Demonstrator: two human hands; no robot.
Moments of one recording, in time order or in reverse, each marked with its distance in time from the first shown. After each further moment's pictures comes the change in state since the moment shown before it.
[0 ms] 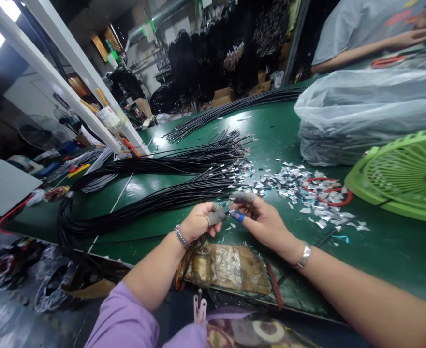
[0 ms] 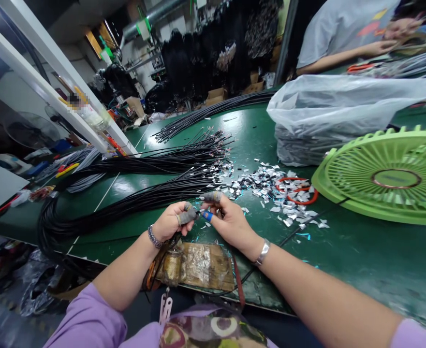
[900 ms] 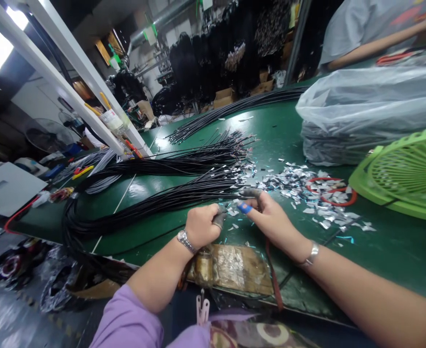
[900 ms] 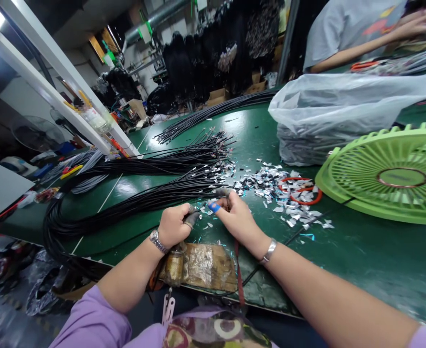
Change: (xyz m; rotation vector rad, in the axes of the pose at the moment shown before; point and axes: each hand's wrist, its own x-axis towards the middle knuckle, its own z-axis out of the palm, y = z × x) left_hand -0.007 -0.006 0.003 1.166 0.383 0.372; right_hand 0.005 0.001 -0.003 0.145 0.093 0.240
